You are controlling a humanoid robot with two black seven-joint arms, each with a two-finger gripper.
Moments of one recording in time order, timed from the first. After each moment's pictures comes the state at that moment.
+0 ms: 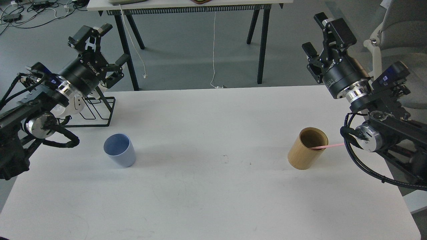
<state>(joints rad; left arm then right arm) -0.78 0.57 -0.52 -0.82 0.30 -0.49 -0.49 0.77 -0.66 0.47 1.41 -0.41 -0.29 0.49</state>
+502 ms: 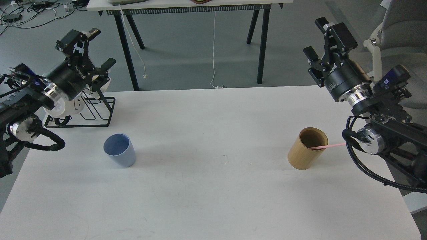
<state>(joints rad) -0.78 0.64 -0.51 -0.85 0.49 -0.49 -0.49 0.75 -0.68 0.47 1.41 -0.40 -0.28 0.49</state>
